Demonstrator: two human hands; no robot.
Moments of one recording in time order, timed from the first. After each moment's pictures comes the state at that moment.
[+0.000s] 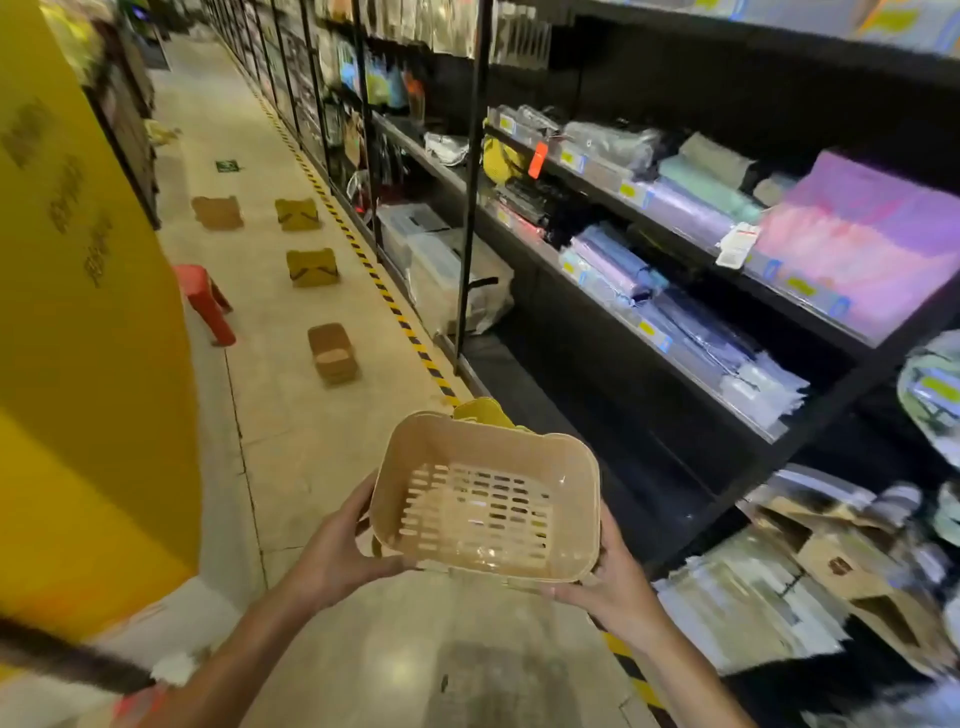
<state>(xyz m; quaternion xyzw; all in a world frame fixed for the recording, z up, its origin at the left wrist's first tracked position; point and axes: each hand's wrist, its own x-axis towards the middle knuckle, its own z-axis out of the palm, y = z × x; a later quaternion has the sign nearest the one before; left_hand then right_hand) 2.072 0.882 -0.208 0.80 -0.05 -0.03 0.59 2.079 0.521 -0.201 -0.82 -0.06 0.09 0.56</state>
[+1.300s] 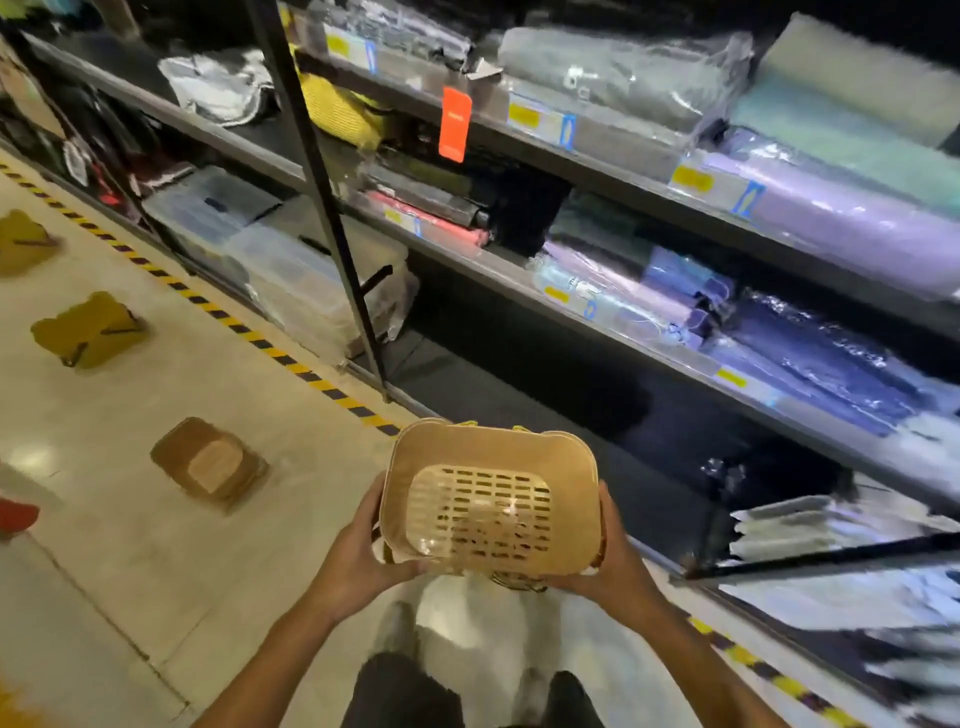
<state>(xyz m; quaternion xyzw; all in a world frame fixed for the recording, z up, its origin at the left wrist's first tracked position) 2.687 0.987 -0.289 0.80 -0.14 -0.26 0.52 2.553 0.670 -0.279 -0.78 0.21 0.08 0.58</state>
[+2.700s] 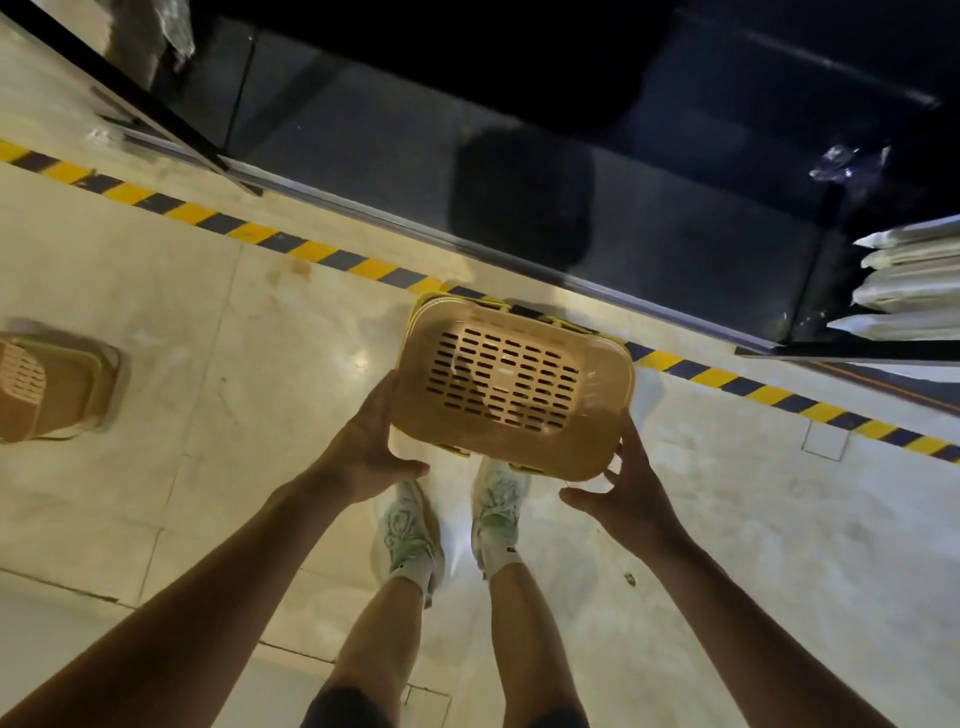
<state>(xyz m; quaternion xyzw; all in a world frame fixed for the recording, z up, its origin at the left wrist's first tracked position) 2.811 0.880 -0.686 0.79 -0.19 -0.50 0.29 2.595 0.664 -0.653 -0.67 0.43 0.09 0.61</state>
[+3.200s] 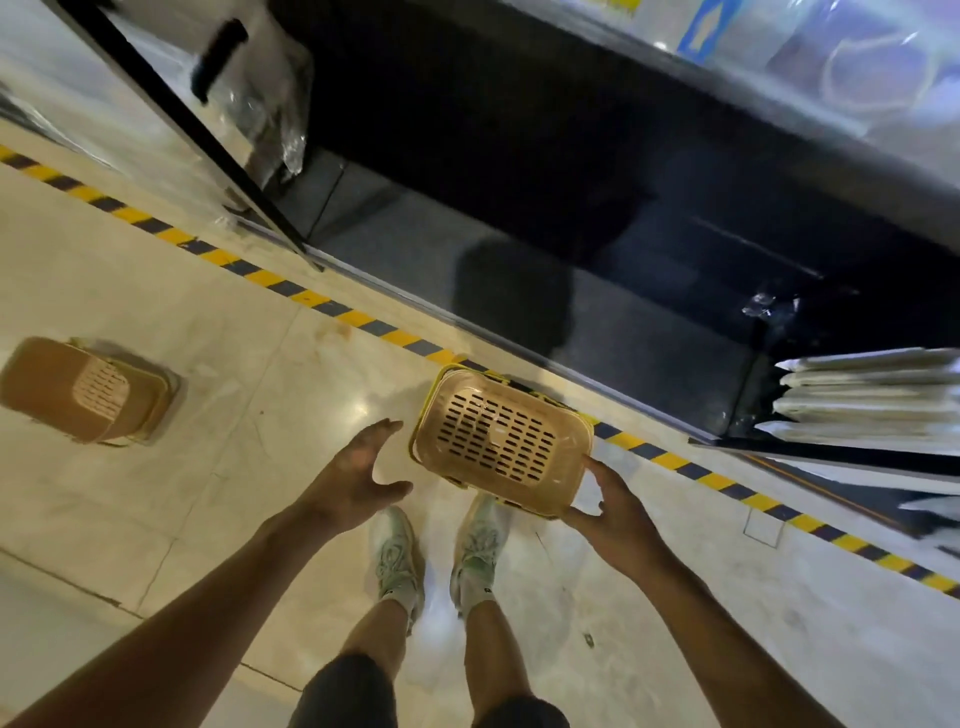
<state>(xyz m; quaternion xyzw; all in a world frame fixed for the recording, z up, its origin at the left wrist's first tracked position) 2.823 0.902 -0.535 0.83 -0.15 -0.47 0.25 2.619 0.638 -0.529 -0.73 0.42 0.25 0.48</state>
